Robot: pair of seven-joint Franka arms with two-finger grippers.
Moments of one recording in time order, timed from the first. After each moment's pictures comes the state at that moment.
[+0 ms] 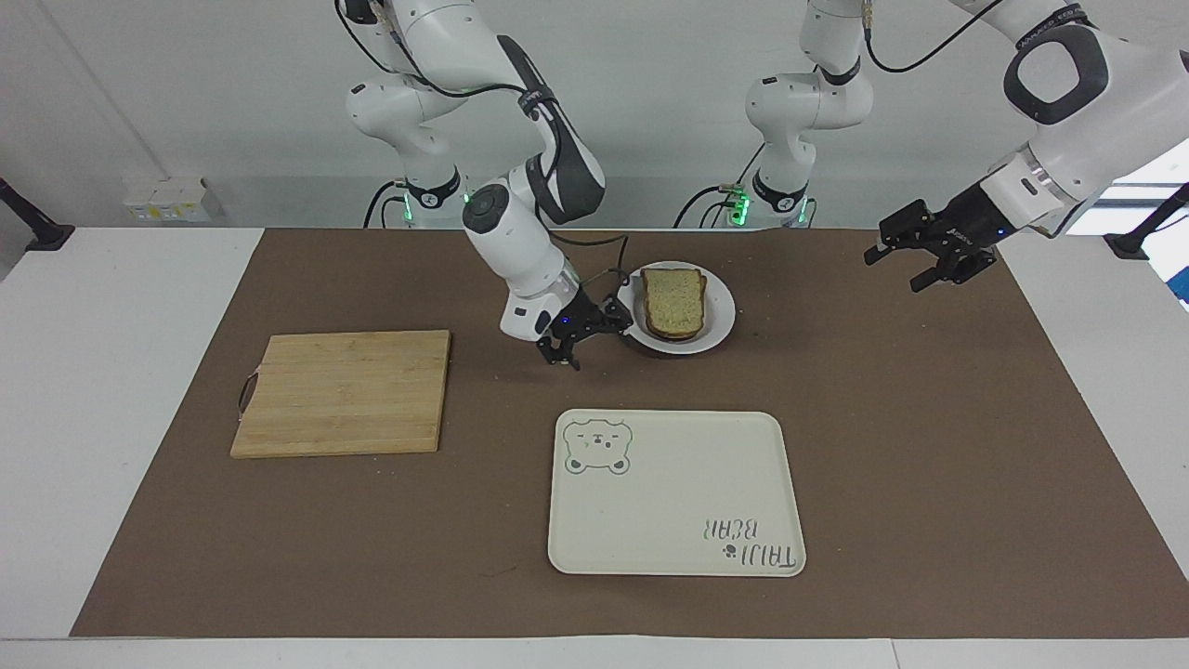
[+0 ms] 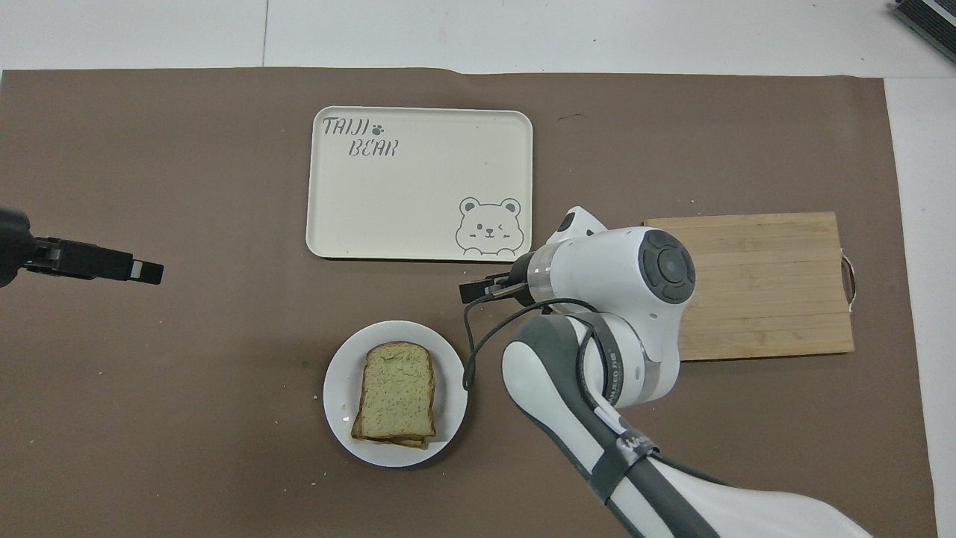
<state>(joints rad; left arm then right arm) 0.00 -0.03 0.11 -1.79 -0.51 1.60 0.38 0.56 0.24 -0.10 -1.99 0.55 2.44 -0.14</state>
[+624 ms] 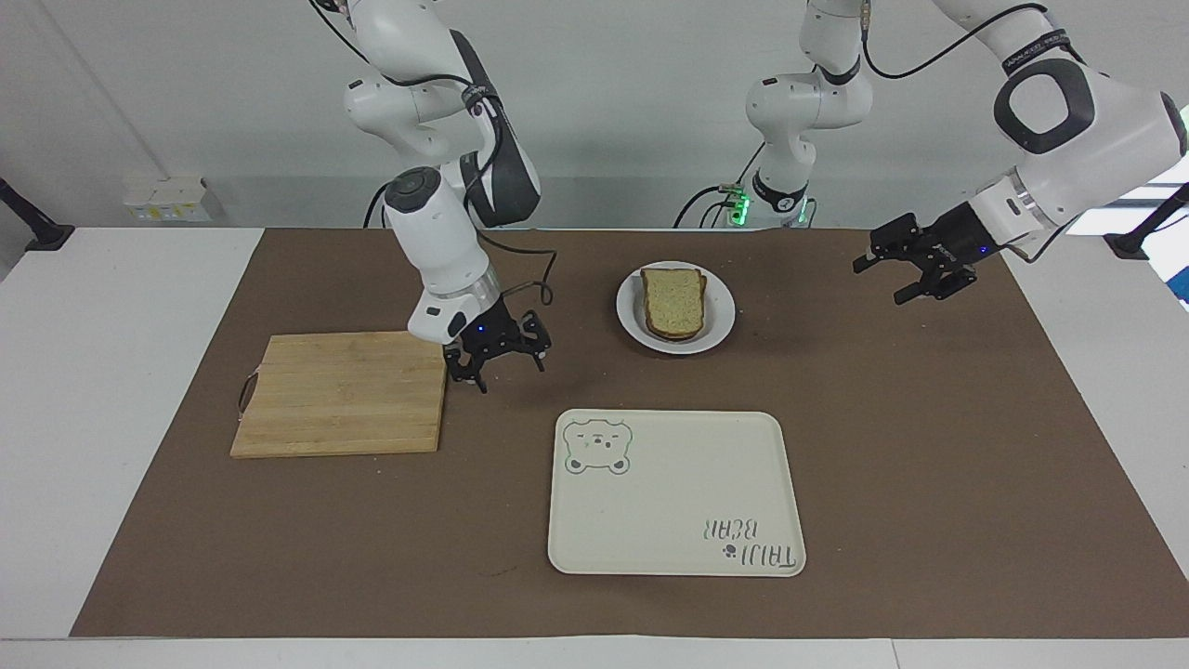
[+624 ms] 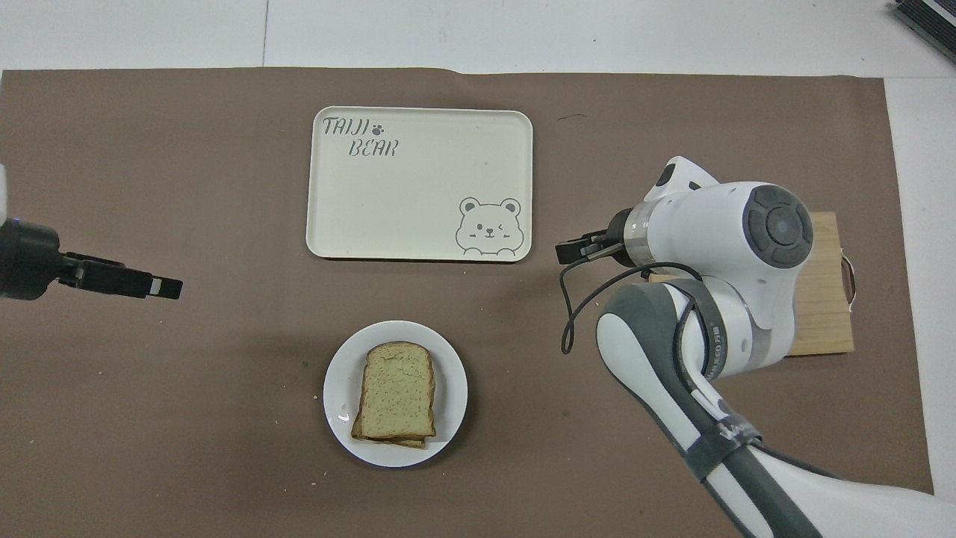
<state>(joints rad) 0.02 -0.03 0.10 -1.89 -0.54 1.66 0.51 0.39 0.17 -0.11 -1.96 0.22 2.34 -0.14</state>
